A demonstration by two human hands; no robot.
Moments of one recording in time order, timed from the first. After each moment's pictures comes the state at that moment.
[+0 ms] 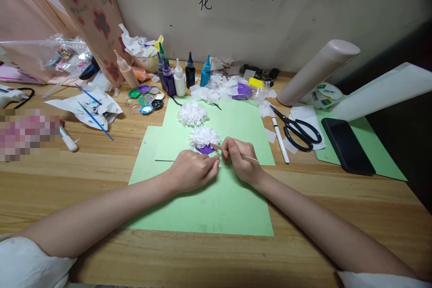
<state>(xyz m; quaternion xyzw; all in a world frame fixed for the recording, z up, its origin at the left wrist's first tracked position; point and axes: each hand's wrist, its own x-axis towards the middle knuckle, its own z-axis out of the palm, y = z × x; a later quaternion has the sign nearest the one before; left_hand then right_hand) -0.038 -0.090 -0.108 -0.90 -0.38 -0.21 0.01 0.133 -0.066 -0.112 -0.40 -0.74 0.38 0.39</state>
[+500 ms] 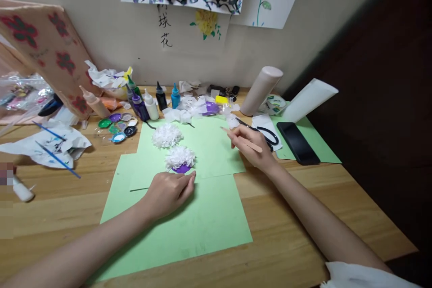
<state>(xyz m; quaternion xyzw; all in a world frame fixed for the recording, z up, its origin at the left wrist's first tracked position) -0.042 -0.087 -0.109 -0.90 -0.38 -0.20 -0.01 0.215 -0.038 -0.074 -0.52 -0.74 0.21 0.38</state>
